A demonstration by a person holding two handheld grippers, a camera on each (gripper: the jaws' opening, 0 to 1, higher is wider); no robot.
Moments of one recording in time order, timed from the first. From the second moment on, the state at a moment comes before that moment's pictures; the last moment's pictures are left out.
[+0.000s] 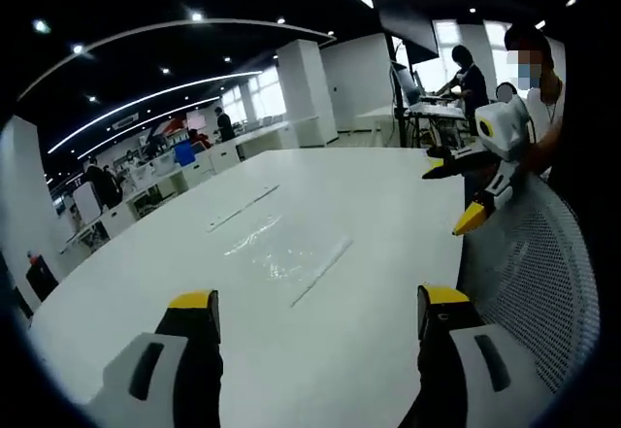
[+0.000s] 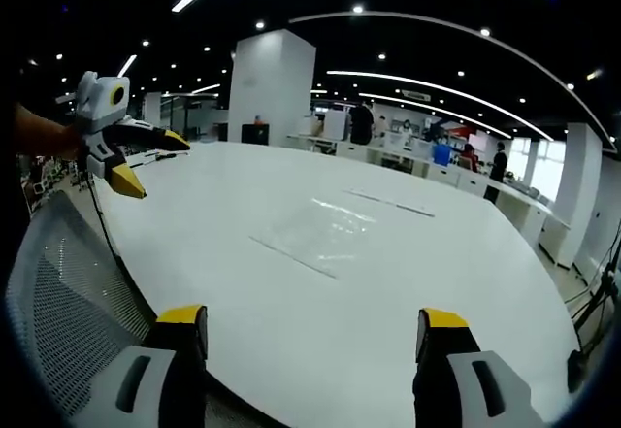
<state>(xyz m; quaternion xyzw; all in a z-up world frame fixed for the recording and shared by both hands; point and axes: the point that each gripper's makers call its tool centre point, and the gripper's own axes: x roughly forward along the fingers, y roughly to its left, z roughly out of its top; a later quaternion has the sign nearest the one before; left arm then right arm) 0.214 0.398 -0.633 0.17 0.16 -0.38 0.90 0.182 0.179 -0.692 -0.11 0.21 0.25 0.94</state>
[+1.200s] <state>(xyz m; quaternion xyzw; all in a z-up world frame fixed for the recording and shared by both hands) 0.253 0.396 -0.659 0.21 0.19 -0.41 0.87 0.182 0.178 -0.694 -0.11 0.21 0.25 0.94</state>
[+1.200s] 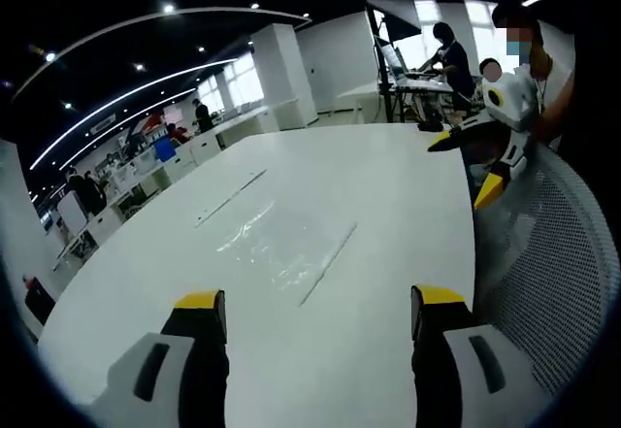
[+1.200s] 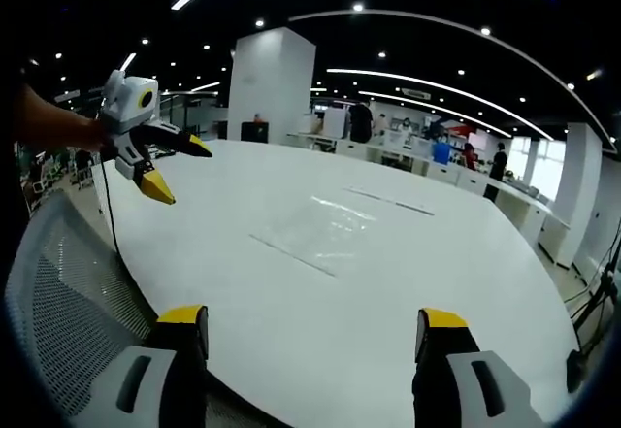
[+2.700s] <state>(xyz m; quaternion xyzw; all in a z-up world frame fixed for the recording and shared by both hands) 0.294 0.369 -0.715 0.29 0.23 -0.47 0.80 0.181 0.176 -0.698 -0.11 0.23 0.25 0.94</state>
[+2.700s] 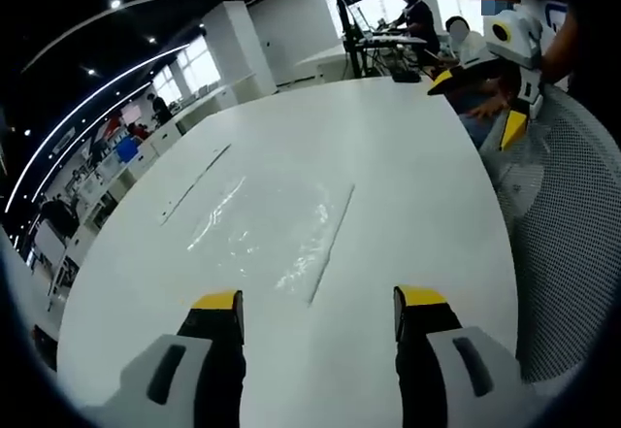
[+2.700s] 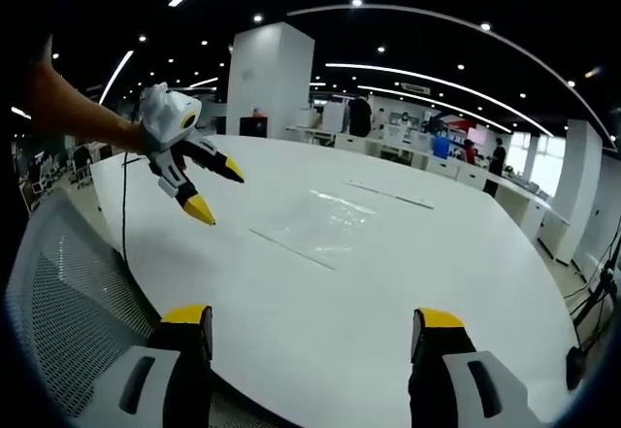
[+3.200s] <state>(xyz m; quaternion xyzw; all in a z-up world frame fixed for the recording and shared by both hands) 0.300 0.365 -0.735 0.32 0.26 -0.49 0.77 0.181 0.177 -0.699 -0.11 0.23 0.25 0.93</state>
